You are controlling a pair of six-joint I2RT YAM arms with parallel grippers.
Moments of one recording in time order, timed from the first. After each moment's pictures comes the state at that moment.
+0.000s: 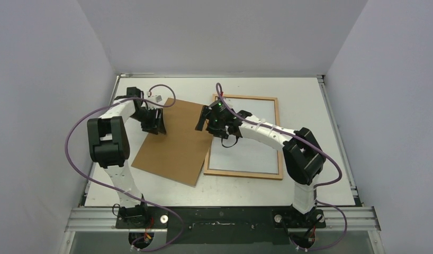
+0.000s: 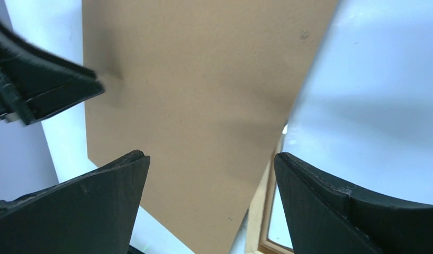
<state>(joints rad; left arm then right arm) 0.07 1.98 1.40 -0.78 0.45 0.17 0.78 1.88 1.43 -0.38 0.03 0.94</state>
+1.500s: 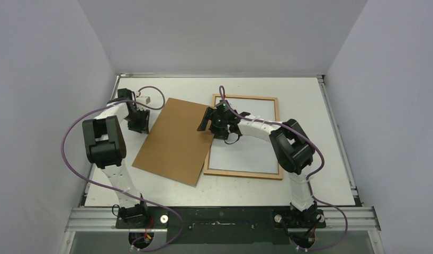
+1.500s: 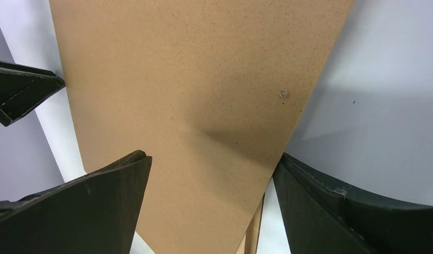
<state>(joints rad) 0.16 1.99 1.38 -0.65 0.18 0.27 0.68 2.04 1.39 -0.19 -0.14 0.93</state>
